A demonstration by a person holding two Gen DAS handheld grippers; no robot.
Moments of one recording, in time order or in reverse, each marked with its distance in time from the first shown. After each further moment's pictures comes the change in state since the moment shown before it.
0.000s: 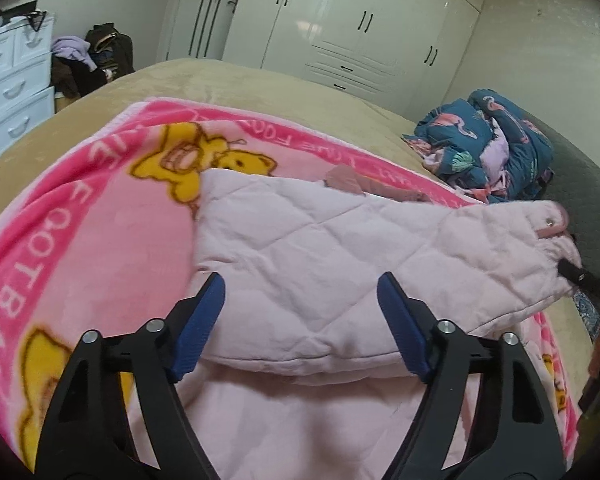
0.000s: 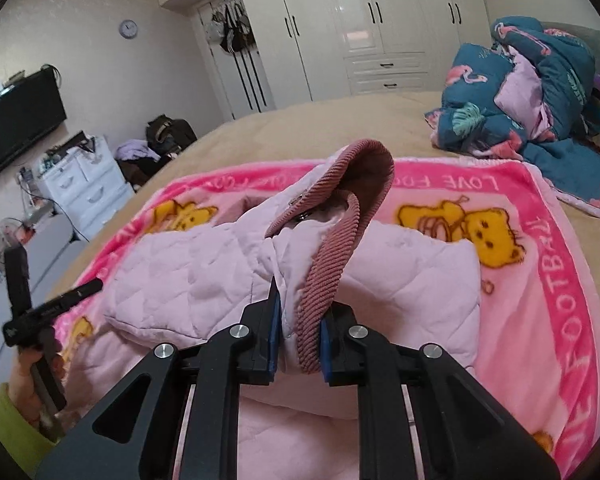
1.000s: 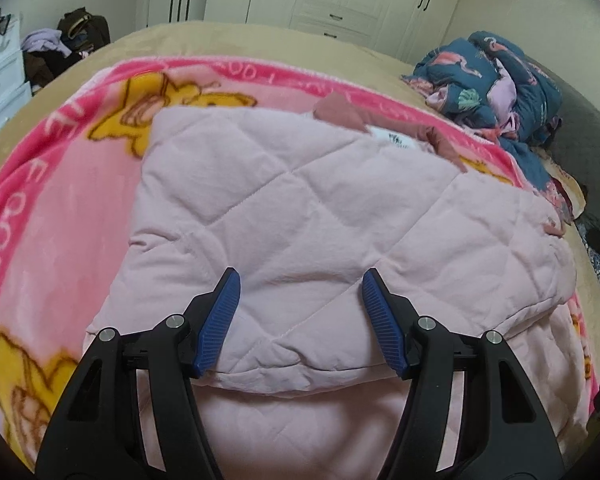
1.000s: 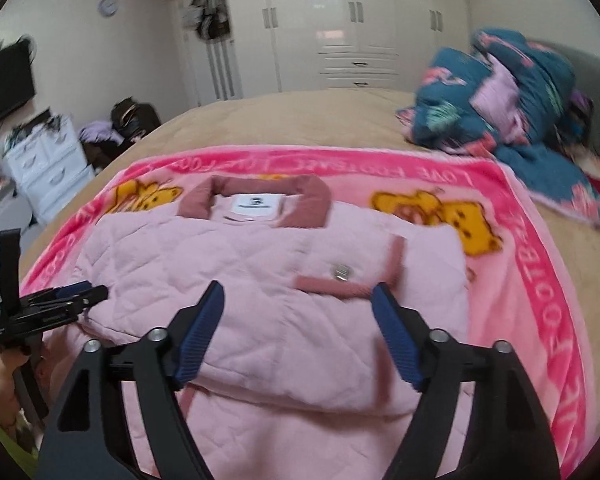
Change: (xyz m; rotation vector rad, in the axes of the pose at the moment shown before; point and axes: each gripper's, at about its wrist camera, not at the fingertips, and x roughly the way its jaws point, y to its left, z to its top) left arm 0.067 -0.010 -0.022 0.082 0.187 0.023; right arm 0.027 0.031 -0.020 -0.057 0.016 -0.160
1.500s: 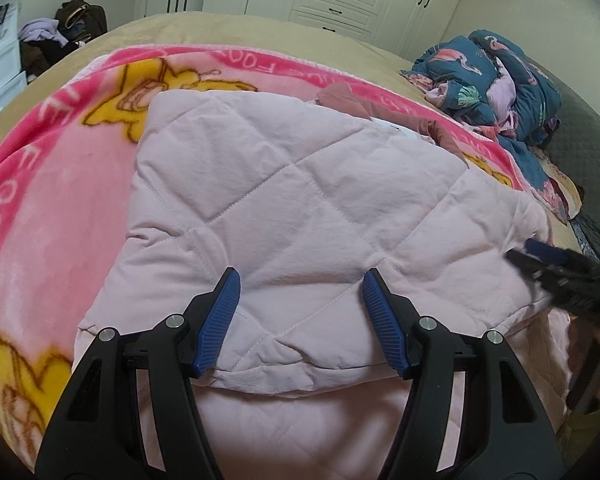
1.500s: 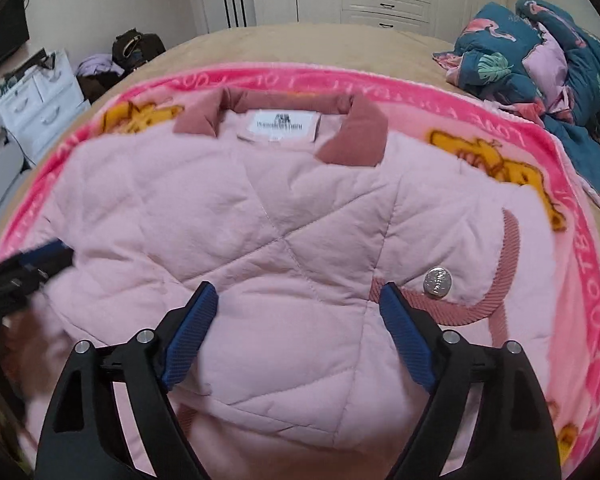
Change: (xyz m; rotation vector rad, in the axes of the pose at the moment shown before) left arm 0.005 0.006 -0.003 -0.012 0.014 -0.019; right arm 0.103 0.034 -0.012 -0.064 0.248 0.002
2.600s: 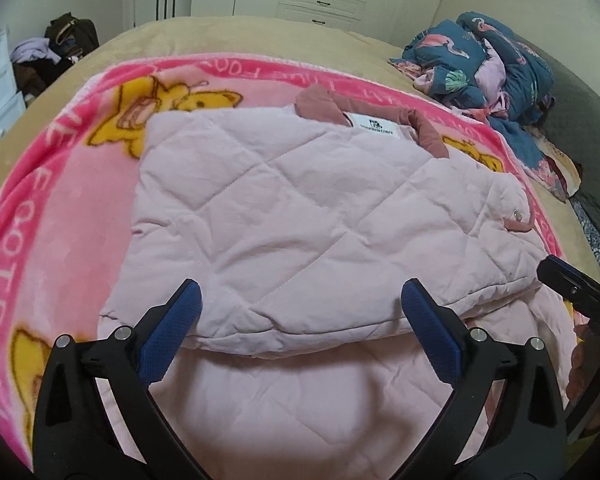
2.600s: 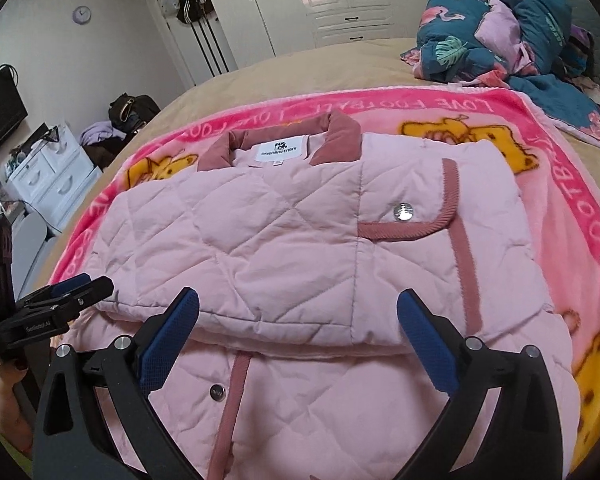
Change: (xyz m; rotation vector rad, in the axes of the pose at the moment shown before) left arm -0.032 -0.026 0.003 0.067 0.026 0.033; right arm -0.079 -0.007 -0.043 0.225 -0.122 0.092
